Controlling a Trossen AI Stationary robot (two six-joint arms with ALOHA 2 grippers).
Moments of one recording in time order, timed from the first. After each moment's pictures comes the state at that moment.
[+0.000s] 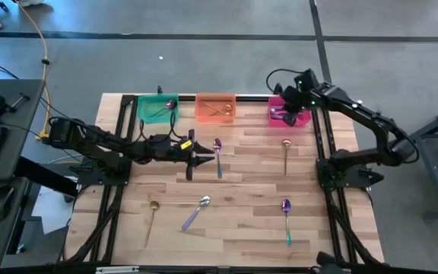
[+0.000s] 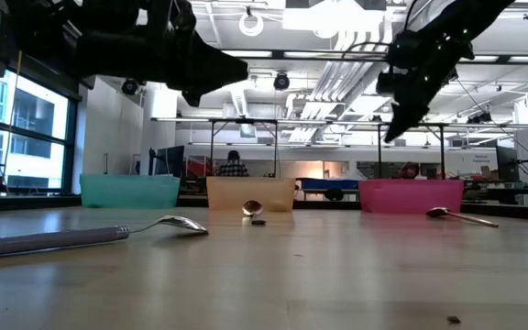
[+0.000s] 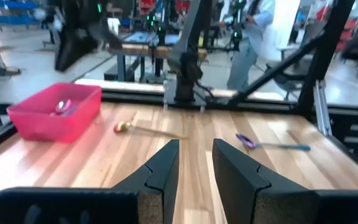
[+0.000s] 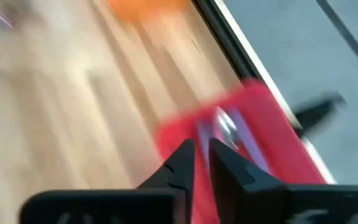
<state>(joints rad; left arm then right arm) 0.03 1.42 0.46 0.89 0.01 -0.06 -0.94 1.25 0.93 -0.65 -0.21 -0.44</state>
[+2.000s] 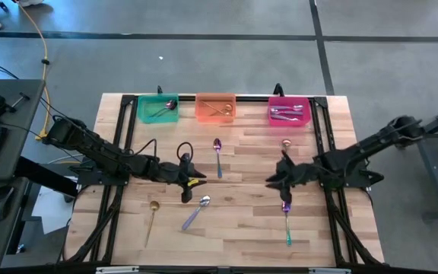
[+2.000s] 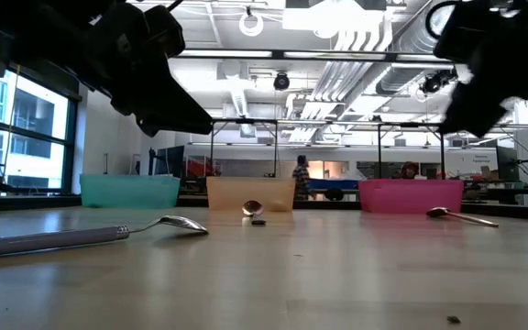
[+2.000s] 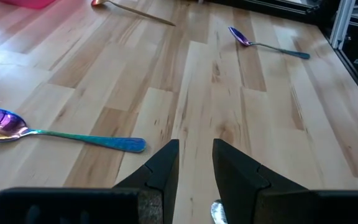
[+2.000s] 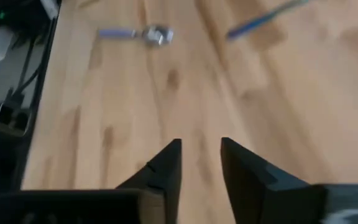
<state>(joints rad) -0.27 1.42 0.51 0.41 -0.27 -0.32 0.39 0.98 0.43 -0.11 0.20 0.63</state>
